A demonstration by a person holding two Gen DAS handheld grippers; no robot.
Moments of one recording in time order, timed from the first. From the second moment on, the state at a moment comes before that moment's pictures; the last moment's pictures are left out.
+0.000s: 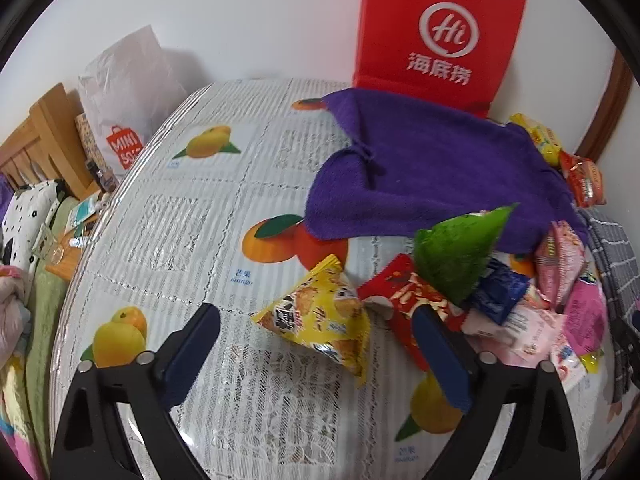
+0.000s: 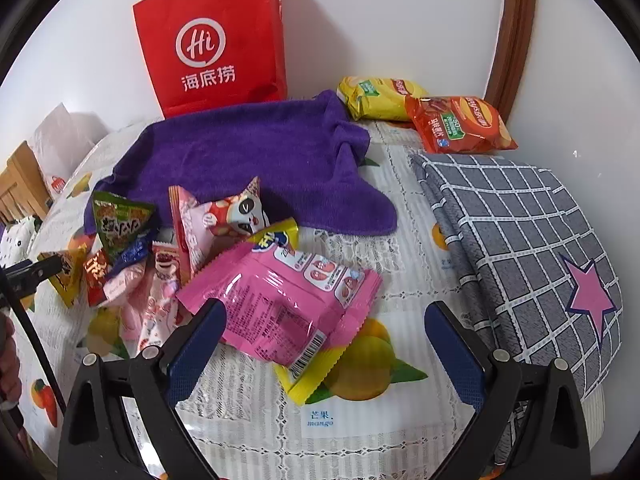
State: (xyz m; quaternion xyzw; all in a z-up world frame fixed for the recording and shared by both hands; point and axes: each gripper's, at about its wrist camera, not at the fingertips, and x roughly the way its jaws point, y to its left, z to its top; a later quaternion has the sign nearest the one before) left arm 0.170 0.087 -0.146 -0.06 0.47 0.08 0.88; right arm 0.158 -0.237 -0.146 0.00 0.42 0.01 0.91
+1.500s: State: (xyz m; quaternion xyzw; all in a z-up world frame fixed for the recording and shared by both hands) left arm 0.170 0.105 -0.166 -0.06 0.48 0.07 0.87; right arm 0.188 -0.234 -0.163 0.05 0.43 0.04 0.90
